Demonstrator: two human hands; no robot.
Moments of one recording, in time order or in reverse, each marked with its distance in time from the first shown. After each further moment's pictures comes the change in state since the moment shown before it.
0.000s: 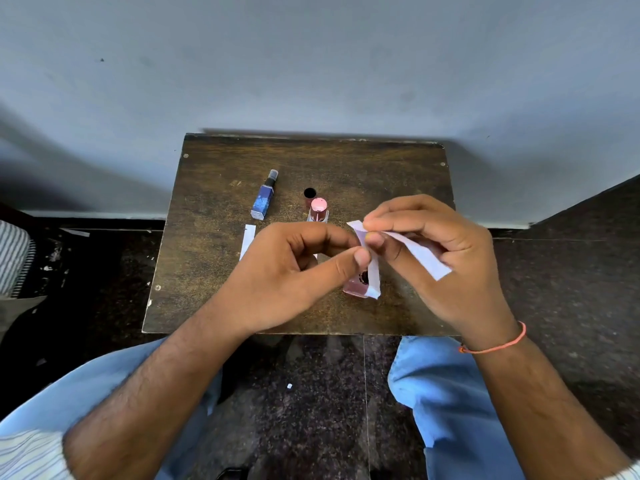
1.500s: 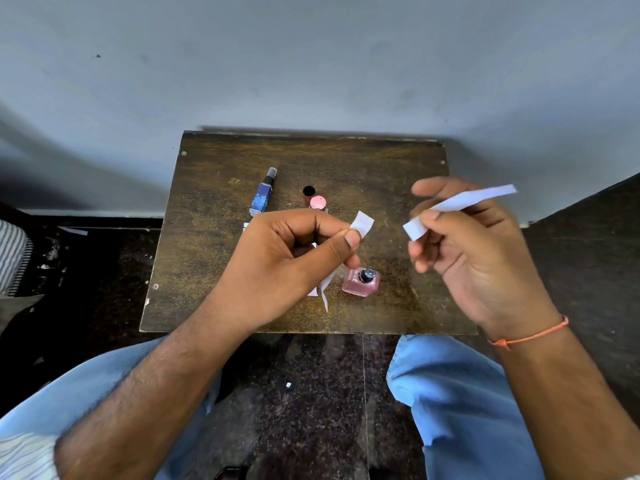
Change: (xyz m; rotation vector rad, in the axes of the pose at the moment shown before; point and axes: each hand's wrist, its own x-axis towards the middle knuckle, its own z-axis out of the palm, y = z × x) left_hand 0.002 0.001 0.002 -0.078 0.133 0.010; right_hand 0.006 -0.010 -0.022 0.579 0.171 0.507
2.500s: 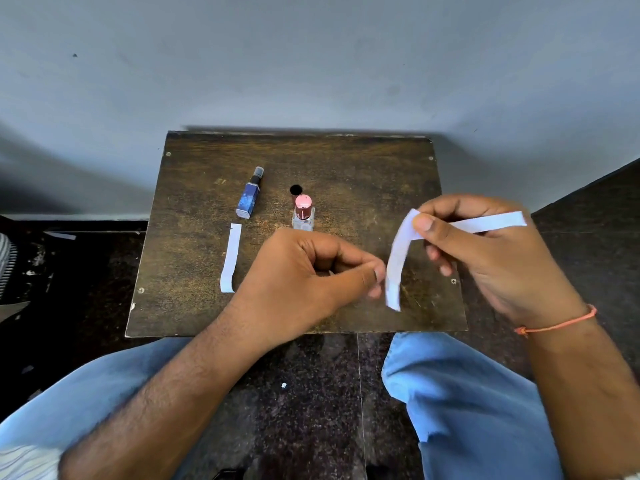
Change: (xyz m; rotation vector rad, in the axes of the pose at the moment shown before) left_hand -0.007 0.004 0.029 0.029 -0.101 -0.117; right_hand 0.000 -0.007 -0.039 -0.432 -0.029 -0.023
